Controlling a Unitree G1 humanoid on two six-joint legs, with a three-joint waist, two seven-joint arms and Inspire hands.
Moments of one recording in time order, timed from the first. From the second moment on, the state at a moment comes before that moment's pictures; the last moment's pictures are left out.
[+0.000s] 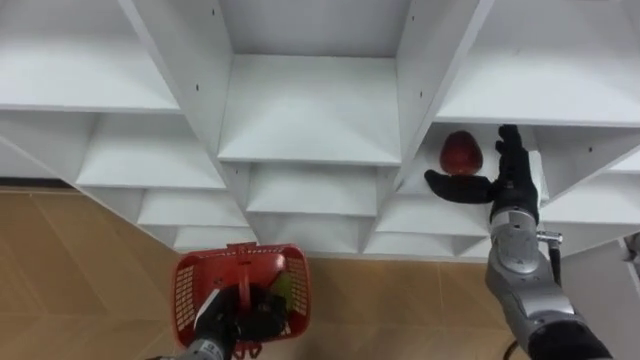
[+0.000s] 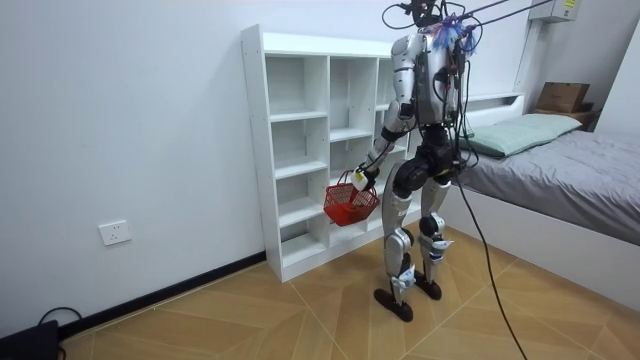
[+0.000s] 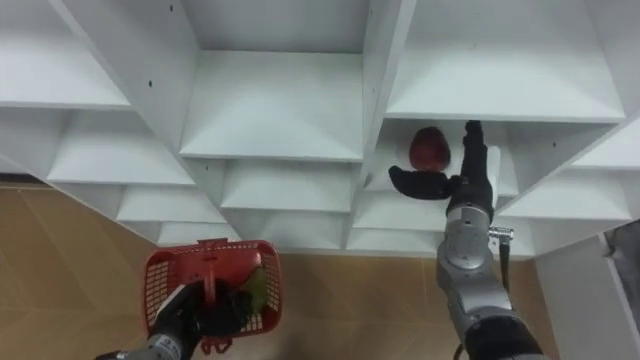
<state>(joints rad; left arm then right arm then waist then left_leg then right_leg) -0.01 0.17 -0.28 0.87 -0.32 -0.15 -0.05 -0.31 -0.28 0.17 0.75 0.20 -0.23 -0.41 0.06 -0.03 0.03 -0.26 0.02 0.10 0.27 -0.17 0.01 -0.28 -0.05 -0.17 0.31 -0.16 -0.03</state>
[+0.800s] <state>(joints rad) -0.06 0.15 -0.28 0.90 -0.32 -0.12 -0.05 -0.38 -0.28 0.17 0.79 0.15 -0.23 -0.47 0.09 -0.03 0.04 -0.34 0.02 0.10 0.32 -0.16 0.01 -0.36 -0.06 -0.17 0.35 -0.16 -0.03</state>
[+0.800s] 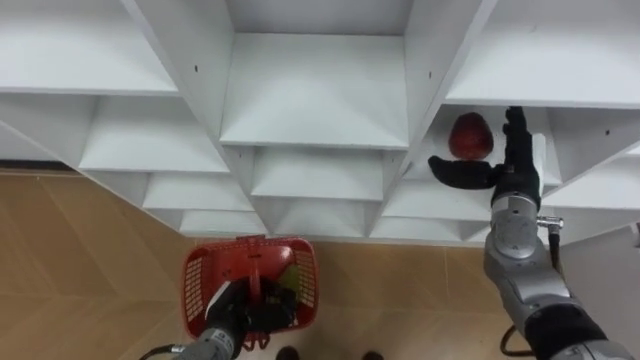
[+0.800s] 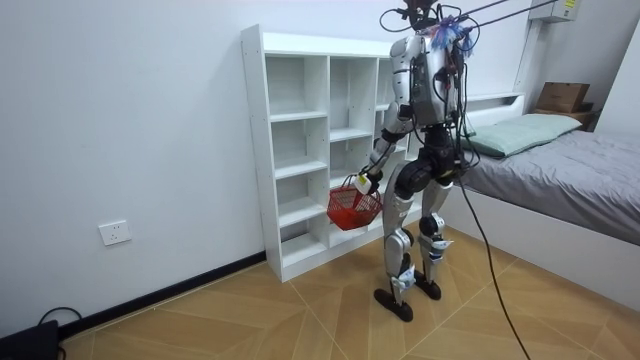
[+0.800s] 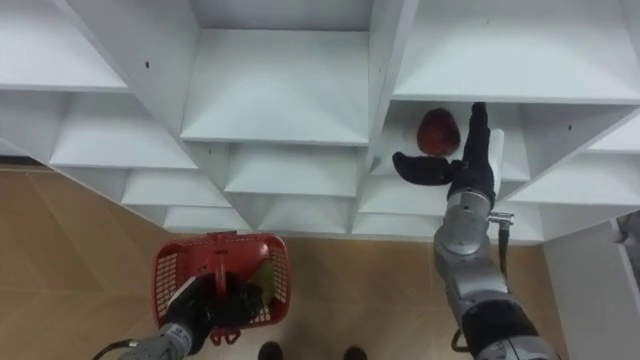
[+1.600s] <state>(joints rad) -0.07 0.14 -0.28 0.90 -0.32 -0.11 -0.05 -0.39 -0.29 0.14 0.79 0.12 -0.19 -0.46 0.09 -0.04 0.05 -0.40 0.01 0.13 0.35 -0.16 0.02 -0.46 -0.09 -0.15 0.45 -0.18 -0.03</state>
